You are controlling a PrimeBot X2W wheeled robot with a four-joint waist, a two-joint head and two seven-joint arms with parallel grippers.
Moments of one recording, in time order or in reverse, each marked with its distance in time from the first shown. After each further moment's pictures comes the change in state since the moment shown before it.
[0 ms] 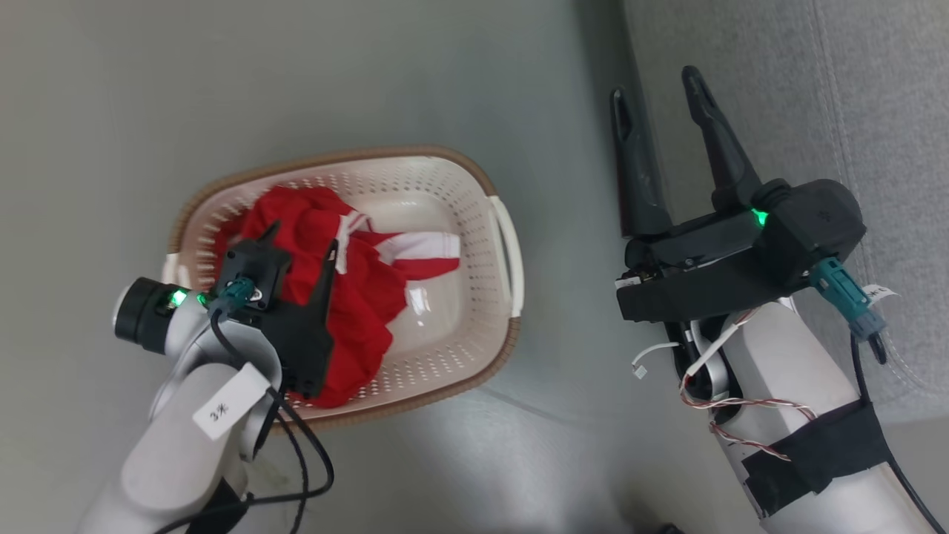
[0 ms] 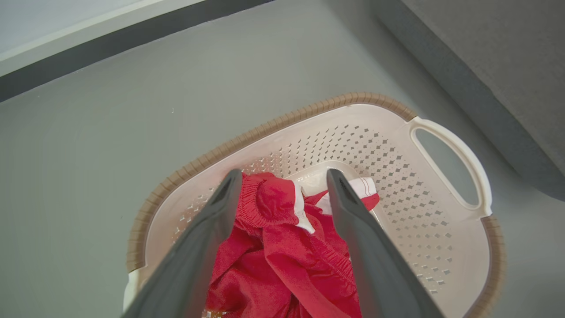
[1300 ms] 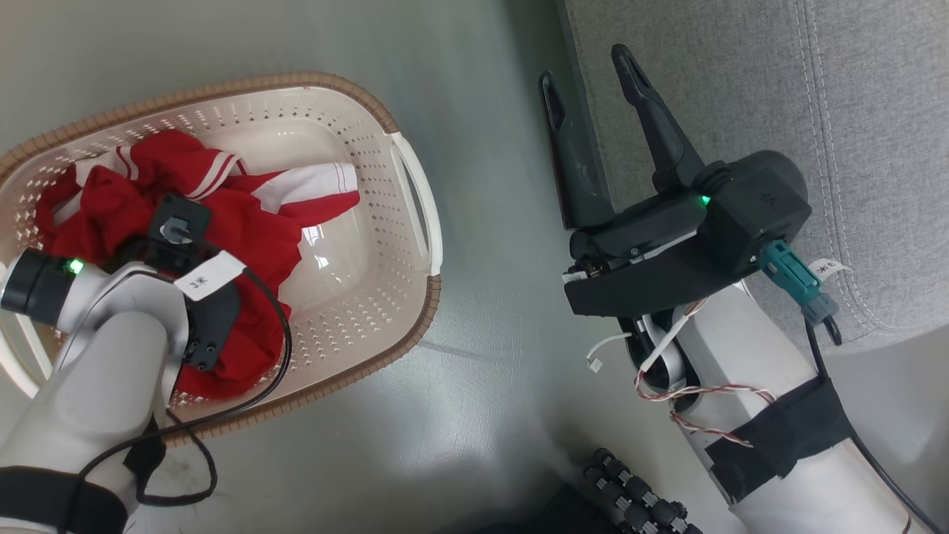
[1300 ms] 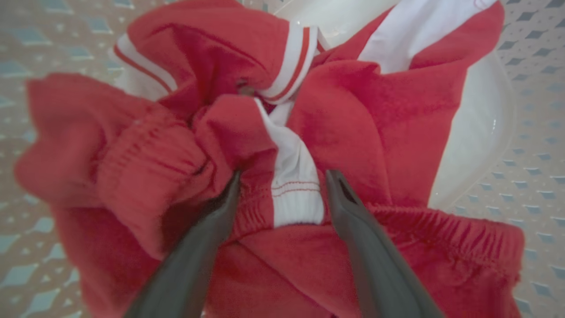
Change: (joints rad) left arm -0.251 0.070 -0.069 0.440 0.121 0.000 0.217; right arm -0.086 0.036 0.107 0.033 0.030 0.000 -0.014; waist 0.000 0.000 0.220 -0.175
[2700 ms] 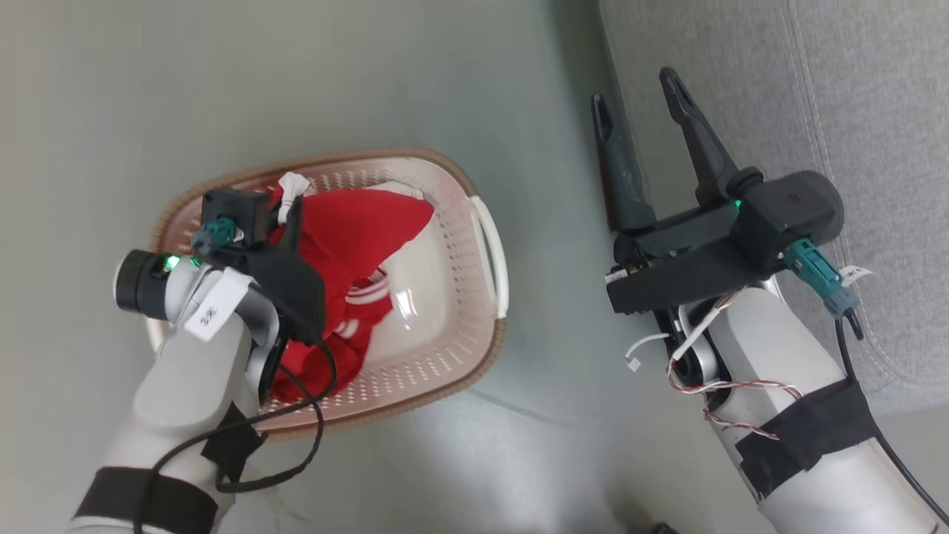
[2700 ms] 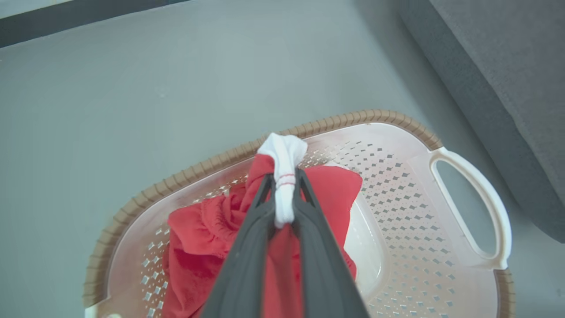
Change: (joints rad) left arm 0.025 -0.183 0.125 -0.018 -0.183 -0.056 -0.291; right arm 0.024 -0.048 -0.048 0.078 0.000 0.002 -0.003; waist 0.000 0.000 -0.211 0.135
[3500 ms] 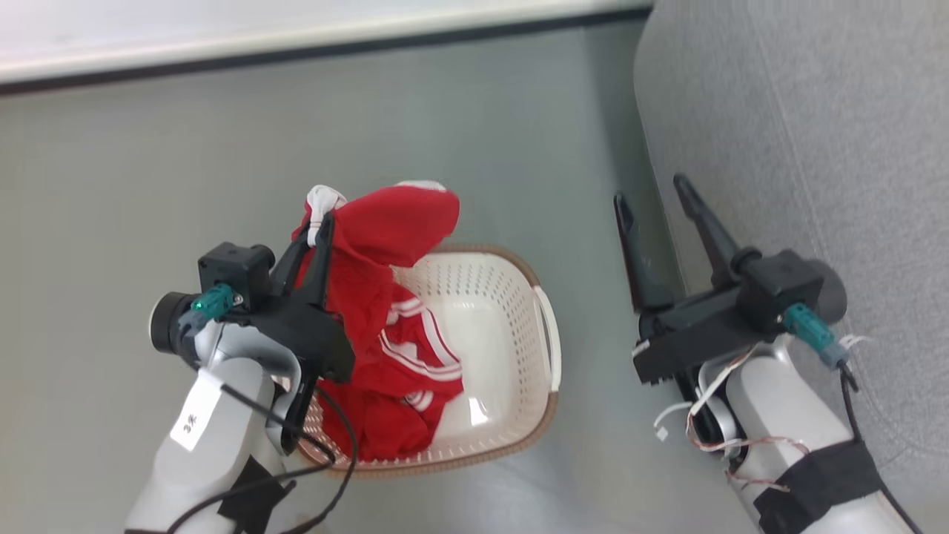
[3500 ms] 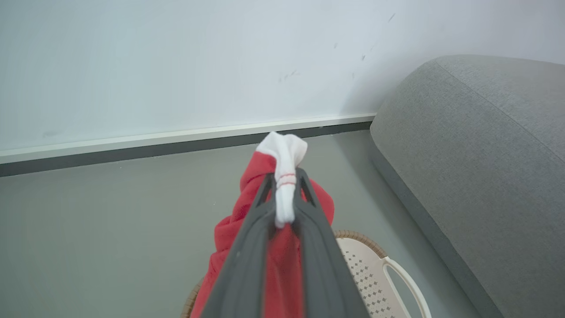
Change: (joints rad) left arm 0.172 -0.027 0.054 -0.199 -0.073 -0.043 -0.166; right arm 0.139 -0.040 -0.017 0.076 0.011 0.035 0.000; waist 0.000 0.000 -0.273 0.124
